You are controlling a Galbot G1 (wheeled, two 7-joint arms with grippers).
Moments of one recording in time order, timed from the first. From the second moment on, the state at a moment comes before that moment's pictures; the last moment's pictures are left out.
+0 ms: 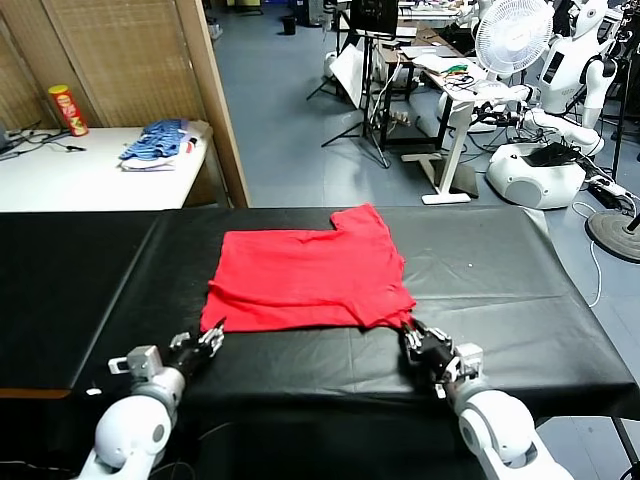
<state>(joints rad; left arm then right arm) 1.38 -1.19 -0.54 -1.96 -0.54 0.49 -0.16 -1.30 1.11 0.40 1.98 0.44 -0.52 0.09</state>
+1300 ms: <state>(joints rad) 1.64 -1.06 -0.65 -2.24 -0.52 0.63 -0.27 -1.42 1.06 0.53 2.23 0.59 -0.60 0.13</state>
